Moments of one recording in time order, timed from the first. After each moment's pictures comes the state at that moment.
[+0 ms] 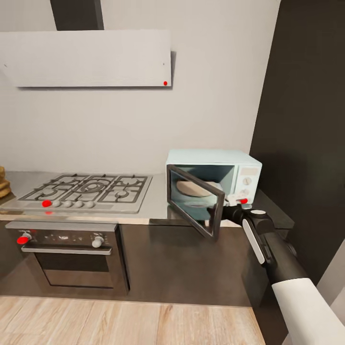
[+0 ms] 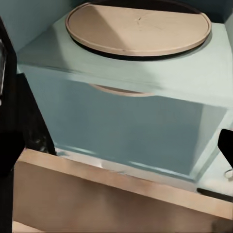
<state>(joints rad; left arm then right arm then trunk) 0.00 -0.08 0.01 -0.04 0.15 -0.01 0.00 -0.72 -0.10 0.10 -1.26 -0.07 0.73 0.21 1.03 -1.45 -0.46</state>
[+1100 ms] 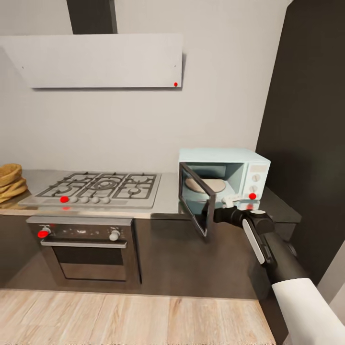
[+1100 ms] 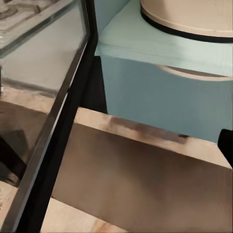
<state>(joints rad) 0.00 -0.09 0.01 -0.04 0.15 -0.01 0.00 -0.72 -0.10 0.10 -1.26 -0.06 0.76 0.33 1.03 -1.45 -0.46</state>
